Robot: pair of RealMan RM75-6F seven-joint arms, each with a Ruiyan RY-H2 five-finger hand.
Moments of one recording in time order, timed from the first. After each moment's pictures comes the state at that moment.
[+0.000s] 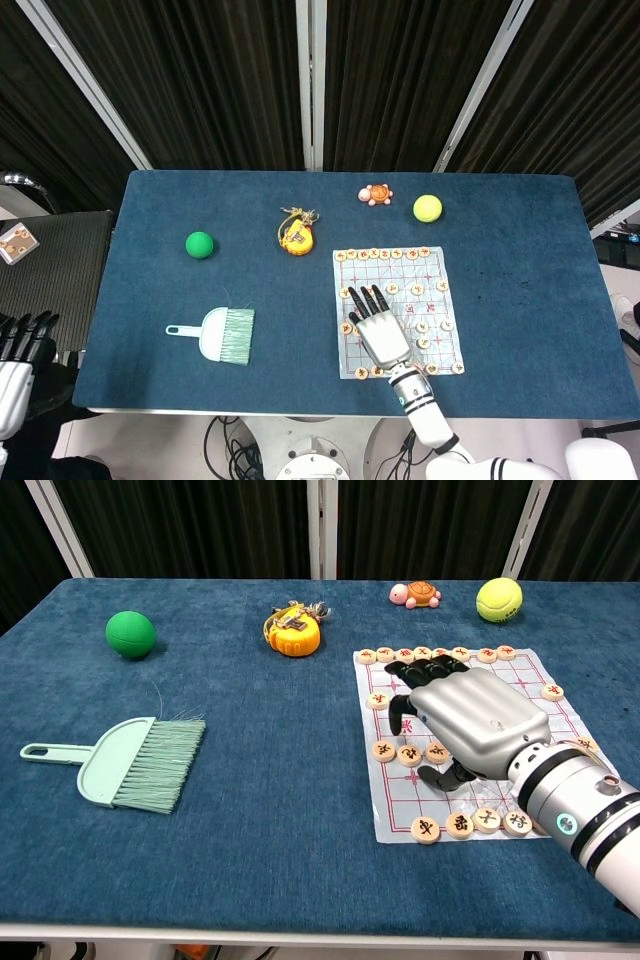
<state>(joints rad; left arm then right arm) 0.04 -1.07 0.04 -1.61 1.65 1.65 0.03 0.44 -1.87 0.13 -1.44 -1.29 1.12 -0.83</state>
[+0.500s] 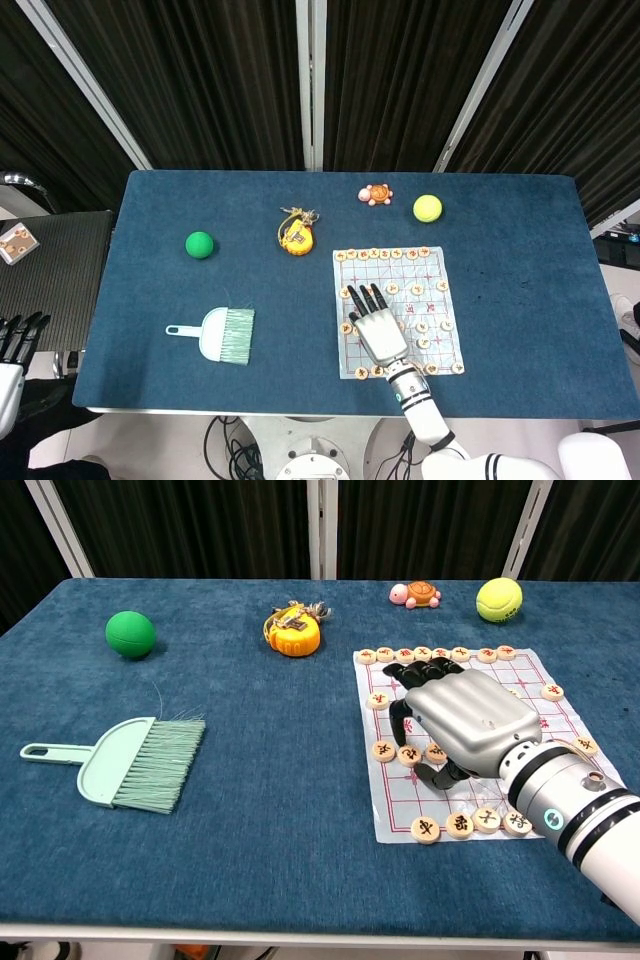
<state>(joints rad) 0.05 -1.06 0.04 -1.59 1.64 1.65 0.01 0.48 -1.89 0.13 -1.42 -1.24 1.13 -0.84</state>
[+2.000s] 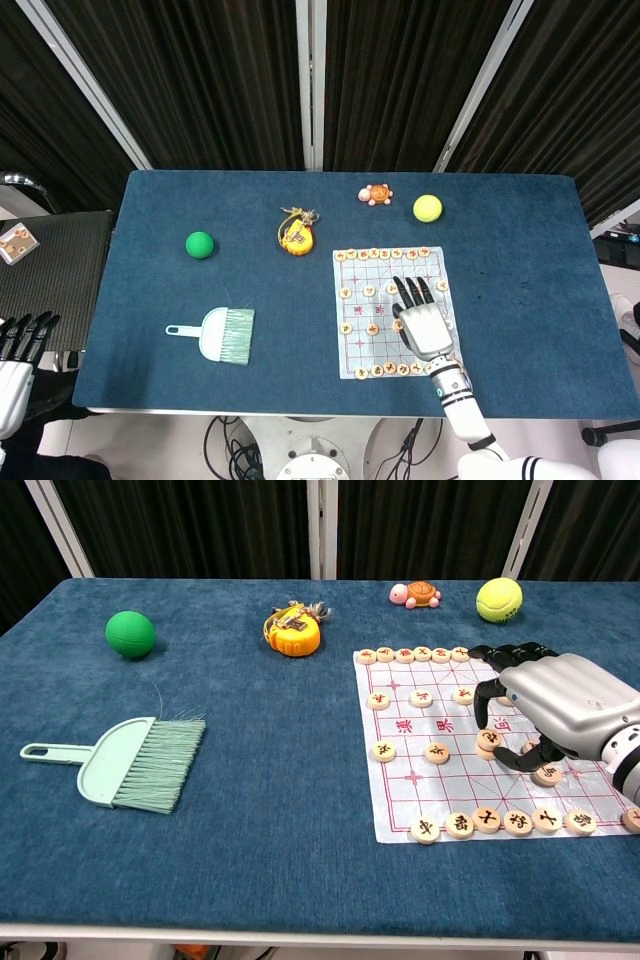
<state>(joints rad) 0.04 -1.06 0.04 -1.61 1.65 1.62 0.05 0.43 -1.72 0.09 -1.45 -1.24 1.19 -0.69</state>
